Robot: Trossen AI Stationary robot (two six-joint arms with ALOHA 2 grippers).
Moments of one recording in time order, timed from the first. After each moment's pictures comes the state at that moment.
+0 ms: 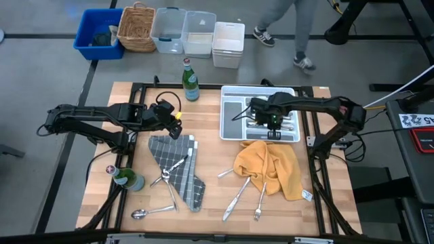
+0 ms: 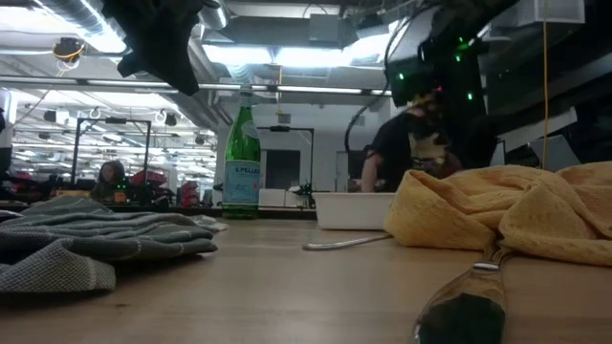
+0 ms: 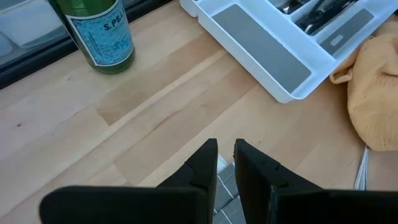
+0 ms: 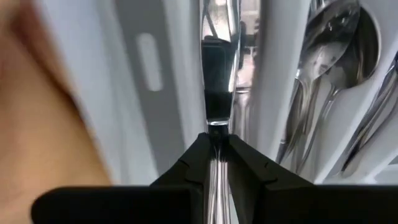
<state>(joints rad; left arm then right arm) 0.05 1.03 0.94 -0.80 -0.43 -0.68 -0.40 1.59 1.09 -1.15 0.10 -0.29</state>
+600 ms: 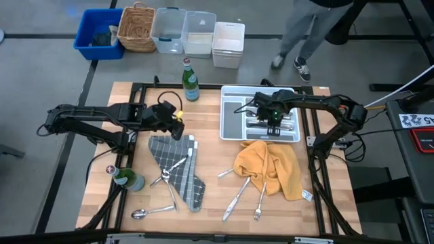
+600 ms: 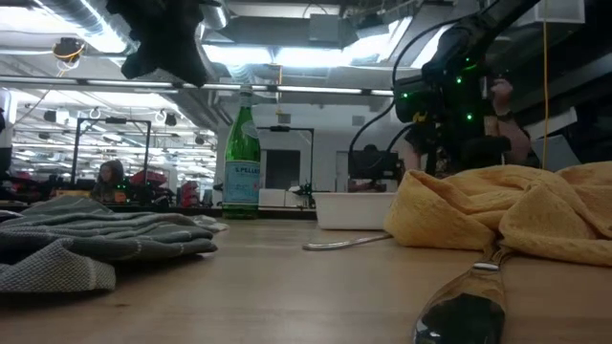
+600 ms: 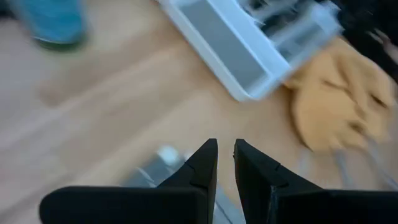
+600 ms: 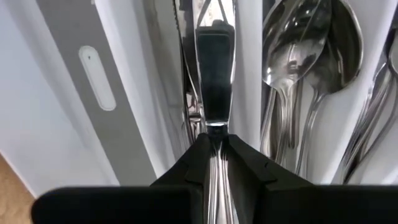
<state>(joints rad) 0.05 1.03 0.94 -0.72 -0.30 -0.79 -0.52 1.59 1.00 -0.99 0.10 -0.35</state>
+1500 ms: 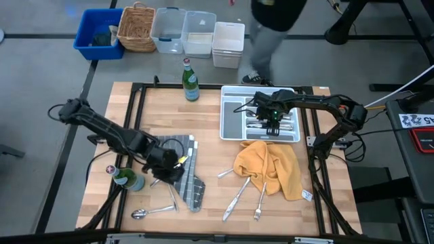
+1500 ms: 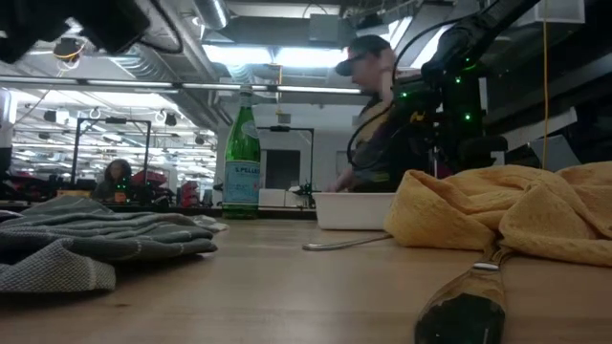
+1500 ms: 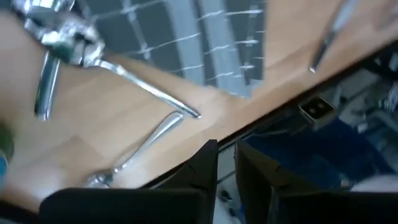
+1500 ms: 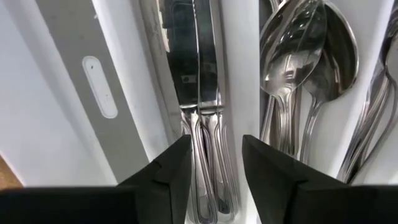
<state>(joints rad) -0.40 1.26 0.94 -0.72 0.25 -1.67 -0.52 1.59 1.00 -0.97 0.09 -0.35</state>
